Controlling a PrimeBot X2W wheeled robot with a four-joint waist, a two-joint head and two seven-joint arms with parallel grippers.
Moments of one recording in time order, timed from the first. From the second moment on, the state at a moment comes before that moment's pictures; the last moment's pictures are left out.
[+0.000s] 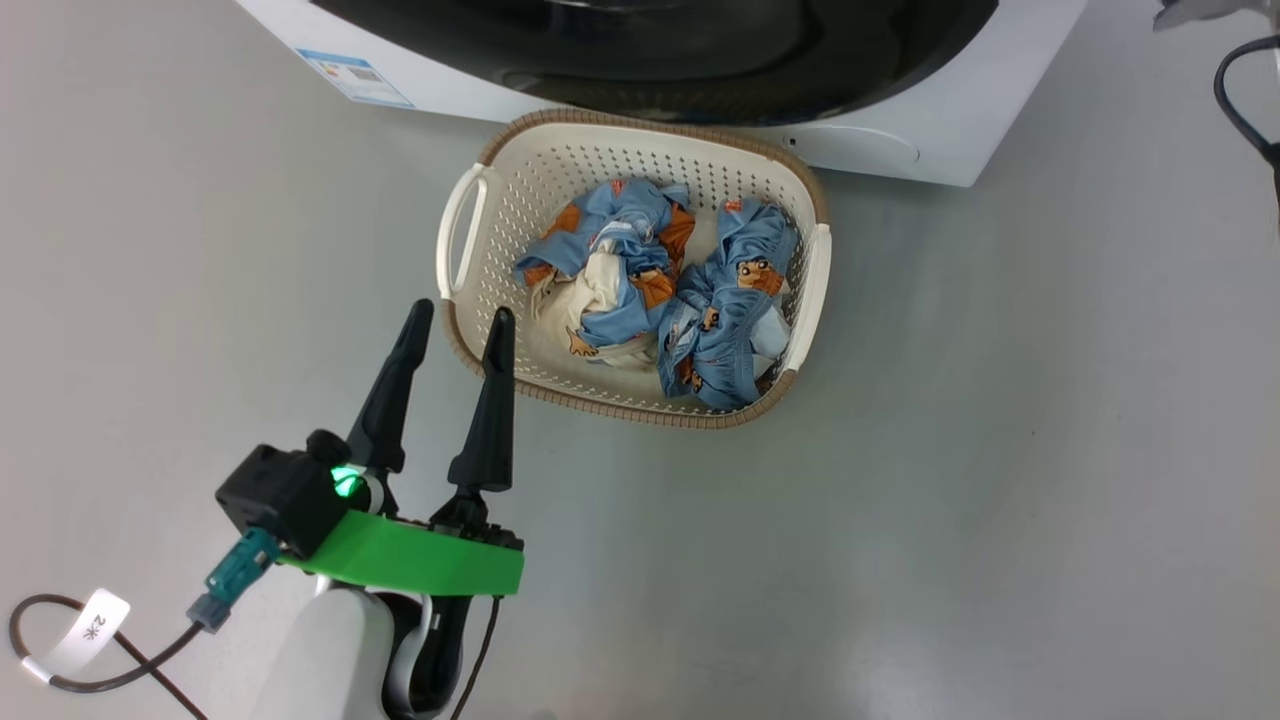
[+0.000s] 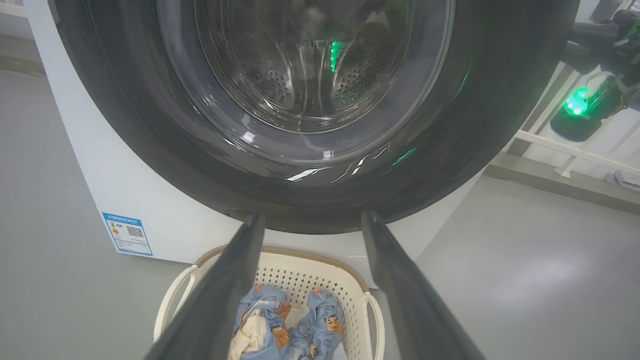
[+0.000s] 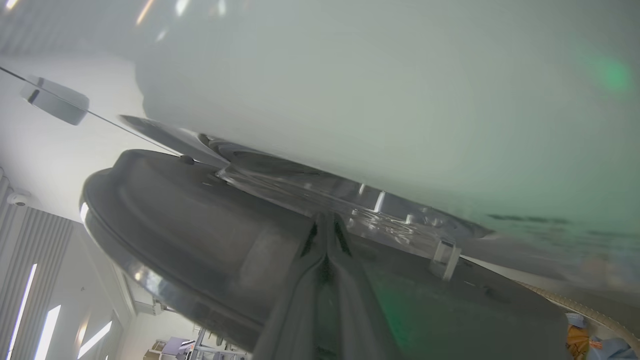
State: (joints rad) left arm -0.37 0.03 -0.28 0.20 -0.46 -0.13 -0.26; right arm -1.24 -0.33 0.33 0.56 1.56 0.12 0.57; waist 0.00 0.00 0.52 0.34
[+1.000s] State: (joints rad) left arm -0.27 0.04 -0.30 0.23 -0.40 -0.13 -0.26; right arm -0.91 -0.25 0.44 0.42 1.58 0.12 0.69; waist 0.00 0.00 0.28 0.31
